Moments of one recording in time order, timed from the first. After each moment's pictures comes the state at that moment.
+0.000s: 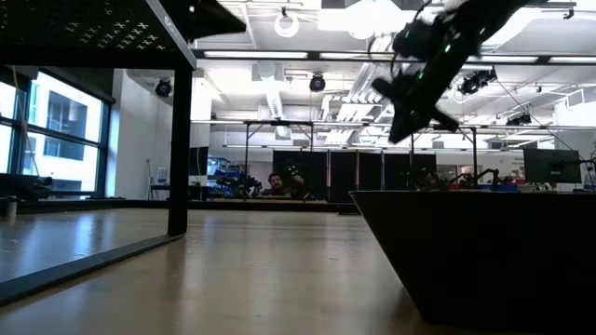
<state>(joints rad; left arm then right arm) -0.06 0.96 0.65 0.23 -0.41 -0.57 -0.67 1.36 0.95 -0.42 0.07 0.60</state>
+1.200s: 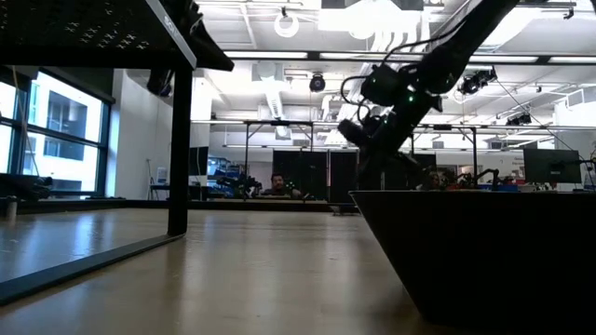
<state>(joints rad) -0.05 0.97 0.65 -0.01 -0.41 -0.79 -0.64 1.71 0.95 -0.04 0.00 0.62</state>
